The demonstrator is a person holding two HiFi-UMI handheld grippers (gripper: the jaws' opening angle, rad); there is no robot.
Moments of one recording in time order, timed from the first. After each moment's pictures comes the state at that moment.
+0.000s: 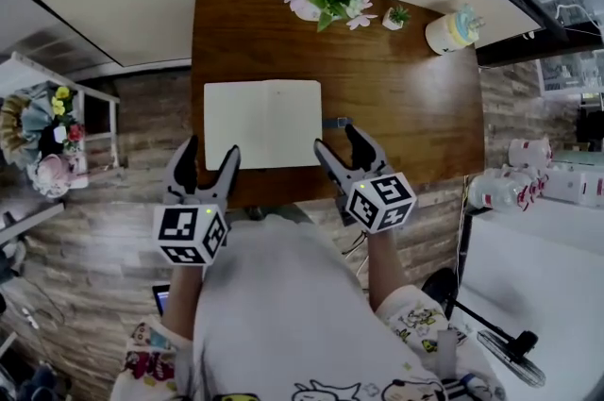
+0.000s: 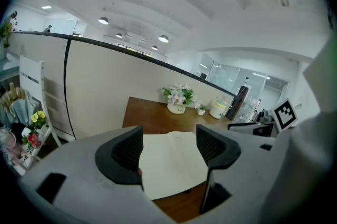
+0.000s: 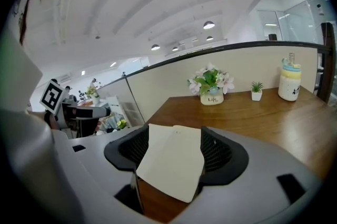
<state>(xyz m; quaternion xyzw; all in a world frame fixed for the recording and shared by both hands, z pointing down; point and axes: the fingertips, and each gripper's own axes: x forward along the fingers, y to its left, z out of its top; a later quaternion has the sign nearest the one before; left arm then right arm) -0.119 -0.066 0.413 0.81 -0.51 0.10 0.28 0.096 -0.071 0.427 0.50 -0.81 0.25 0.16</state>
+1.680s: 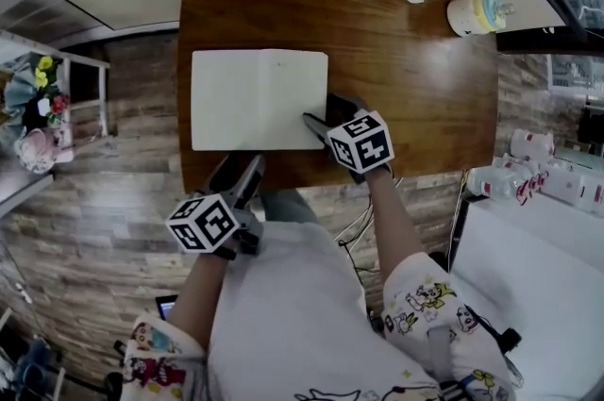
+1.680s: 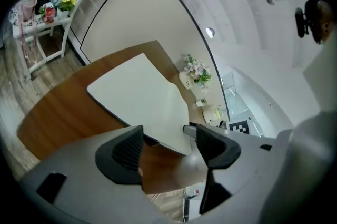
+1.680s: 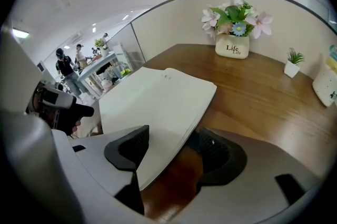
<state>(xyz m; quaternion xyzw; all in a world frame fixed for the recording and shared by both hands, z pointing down) -0.053 0.007 0.536 0.67 -0.44 -0.03 0.60 0.100 -0.085 0.580 0.35 -0.80 0.29 0.40</state>
